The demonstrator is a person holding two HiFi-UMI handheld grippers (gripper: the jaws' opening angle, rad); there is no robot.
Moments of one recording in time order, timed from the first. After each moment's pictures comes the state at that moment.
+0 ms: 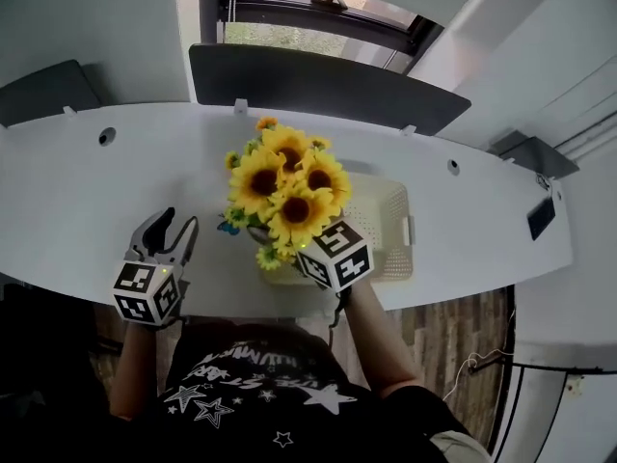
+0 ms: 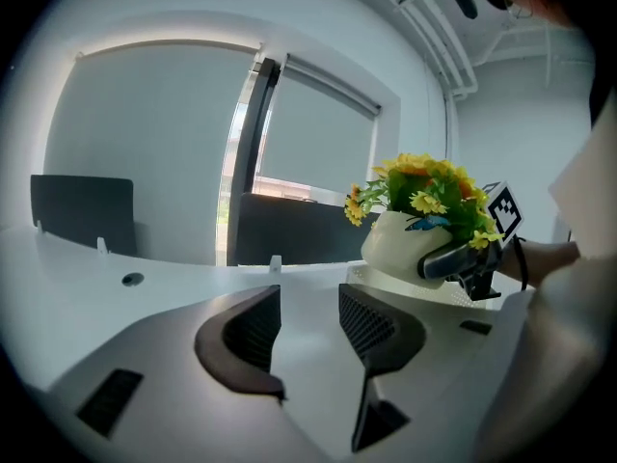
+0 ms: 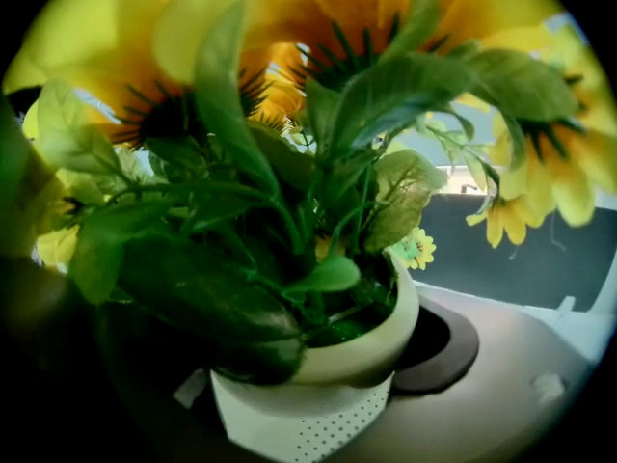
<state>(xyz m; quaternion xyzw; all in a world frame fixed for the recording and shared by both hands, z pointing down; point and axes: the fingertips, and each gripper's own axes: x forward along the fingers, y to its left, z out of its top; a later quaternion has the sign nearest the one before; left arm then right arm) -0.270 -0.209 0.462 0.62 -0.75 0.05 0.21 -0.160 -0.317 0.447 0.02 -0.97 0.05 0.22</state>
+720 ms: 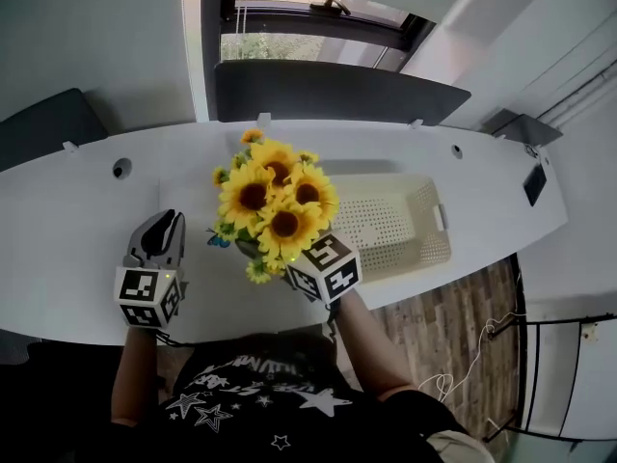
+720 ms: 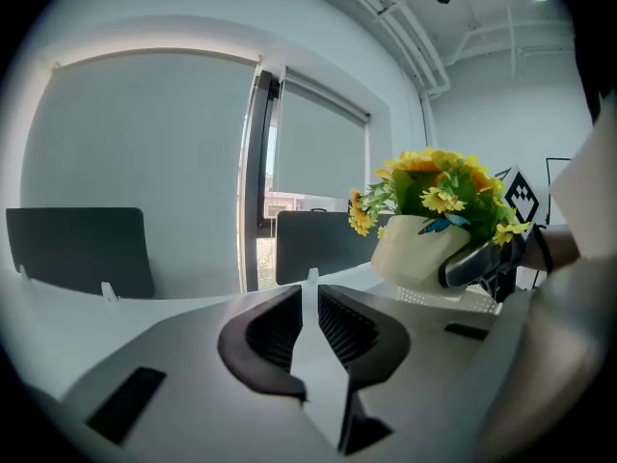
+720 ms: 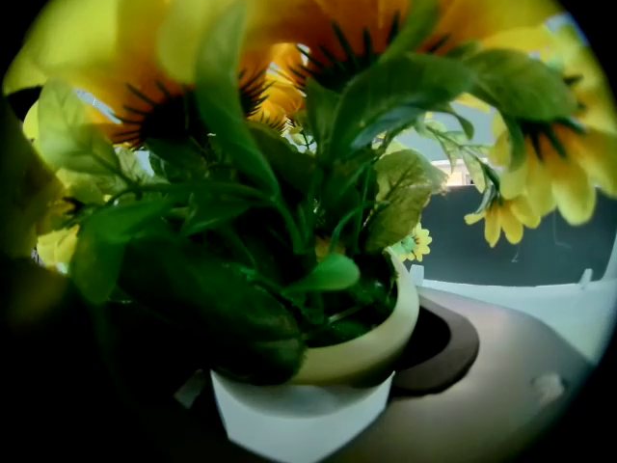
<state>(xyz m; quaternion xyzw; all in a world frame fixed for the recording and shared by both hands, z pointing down) -0.409 -0.180 0.451 0.66 -0.73 0.09 0.14 -0.281 -0.245 0.451 0.09 -0.97 0.09 0.20</state>
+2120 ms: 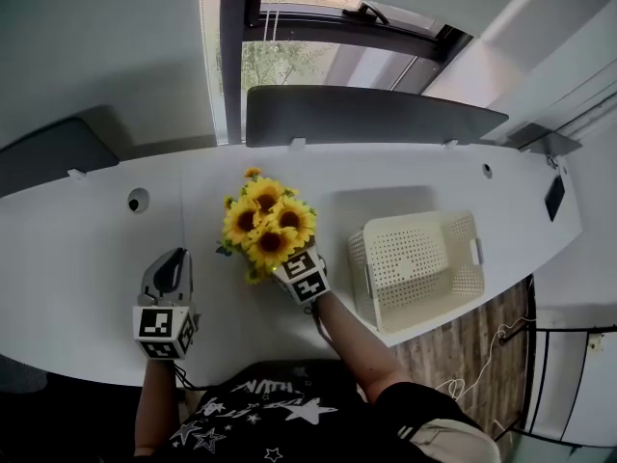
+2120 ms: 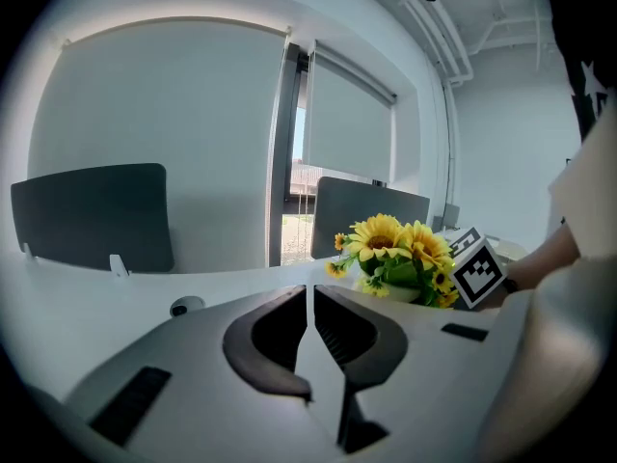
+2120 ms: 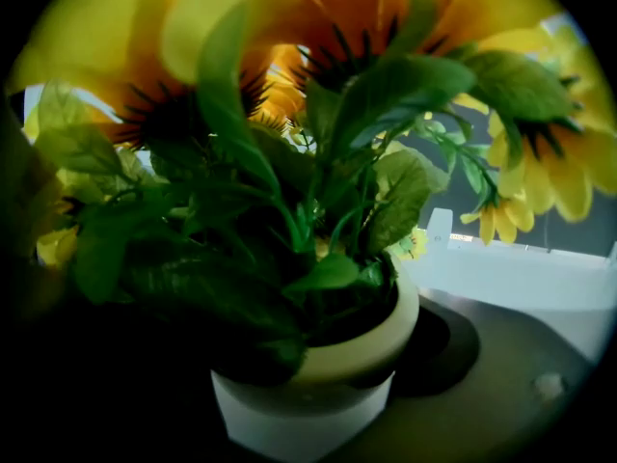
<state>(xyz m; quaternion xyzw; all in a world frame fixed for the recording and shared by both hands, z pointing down) -0.499 -0.189 0.523 0.63 -0.74 0.10 0.19 -0.392 -0.303 0.613 0.14 -0.95 0.09 0.27</state>
